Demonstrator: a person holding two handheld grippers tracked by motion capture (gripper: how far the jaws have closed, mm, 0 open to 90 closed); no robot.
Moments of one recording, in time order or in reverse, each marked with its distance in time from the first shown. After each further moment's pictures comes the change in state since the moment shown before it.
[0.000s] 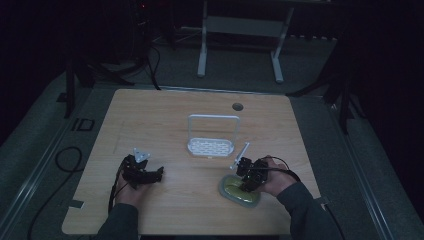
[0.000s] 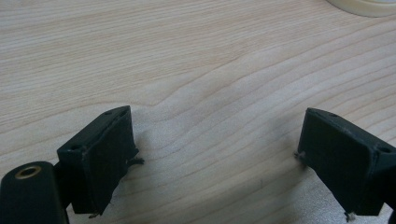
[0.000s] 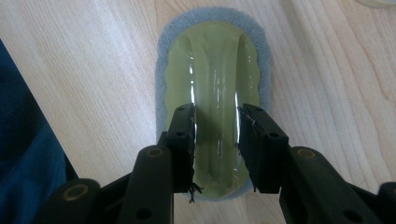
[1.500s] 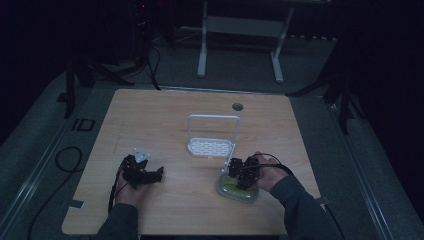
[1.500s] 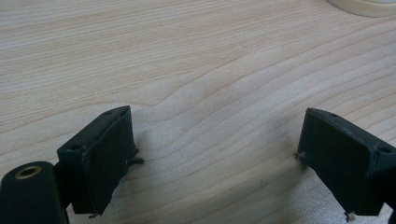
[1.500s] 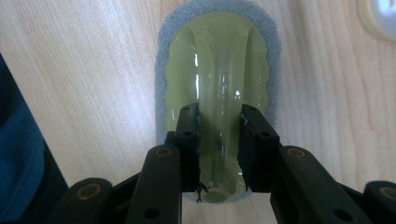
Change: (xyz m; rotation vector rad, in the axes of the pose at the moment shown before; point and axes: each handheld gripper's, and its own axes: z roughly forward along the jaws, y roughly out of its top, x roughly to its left) left arm 0.000 0.000 0.000 0.000 0.000 0.000; right arm 0.004 0.023 0.006 0.089 -0.036 -0.160
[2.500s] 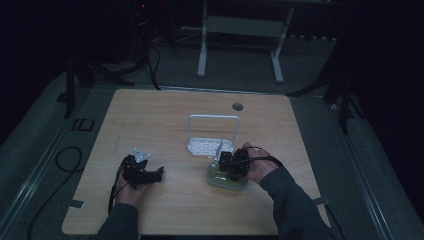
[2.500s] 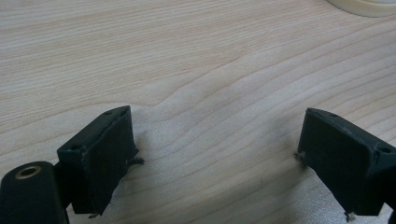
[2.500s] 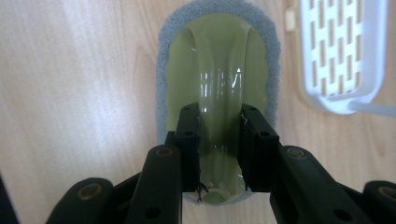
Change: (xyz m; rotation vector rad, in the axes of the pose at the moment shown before) left arm 0.000 0.000 0.000 0.003 -0.001 0.002; right arm -0.004 0.030 -0.012 -0.077 -0.120 -0.125
